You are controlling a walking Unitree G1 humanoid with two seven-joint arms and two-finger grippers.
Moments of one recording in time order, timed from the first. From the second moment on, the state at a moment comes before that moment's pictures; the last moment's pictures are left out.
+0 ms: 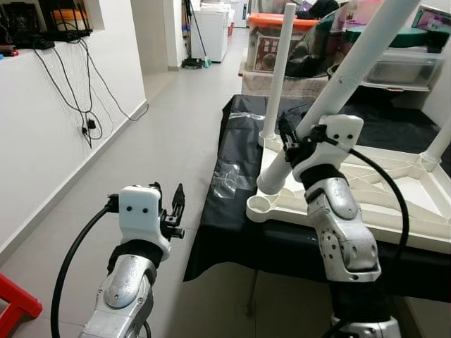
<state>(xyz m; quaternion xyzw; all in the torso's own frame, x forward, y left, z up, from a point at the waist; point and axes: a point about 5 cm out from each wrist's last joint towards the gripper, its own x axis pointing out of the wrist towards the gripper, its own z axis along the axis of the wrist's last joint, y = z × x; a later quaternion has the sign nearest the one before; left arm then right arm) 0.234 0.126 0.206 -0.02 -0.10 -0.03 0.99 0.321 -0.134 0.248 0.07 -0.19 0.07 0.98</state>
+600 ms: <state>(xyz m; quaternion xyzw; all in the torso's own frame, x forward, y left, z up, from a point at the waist) 0.236 0.121 0.207 -0.01 -0.11 -0.03 0.99 0.319 -0.137 0.249 0.08 -0.20 0.07 0.97</state>
